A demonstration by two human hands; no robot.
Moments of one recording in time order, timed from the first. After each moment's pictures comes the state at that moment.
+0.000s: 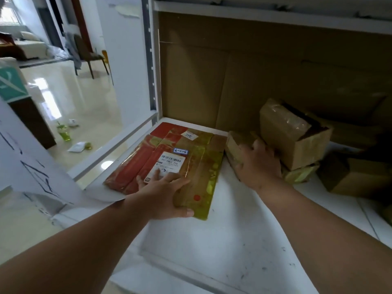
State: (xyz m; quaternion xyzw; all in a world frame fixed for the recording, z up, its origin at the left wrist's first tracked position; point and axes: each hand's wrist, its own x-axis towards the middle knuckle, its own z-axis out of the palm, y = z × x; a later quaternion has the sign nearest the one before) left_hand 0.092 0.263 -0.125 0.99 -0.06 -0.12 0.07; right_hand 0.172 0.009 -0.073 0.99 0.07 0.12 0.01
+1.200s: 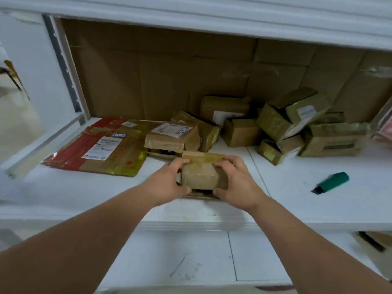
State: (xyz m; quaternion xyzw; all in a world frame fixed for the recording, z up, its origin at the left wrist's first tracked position) left_hand 0.008 0.086 -0.088 0.91 -0.19 -0.10 0.37; right_hand -0.042 -0.144 -0.083 0.96 0.06 0.07 -0.25
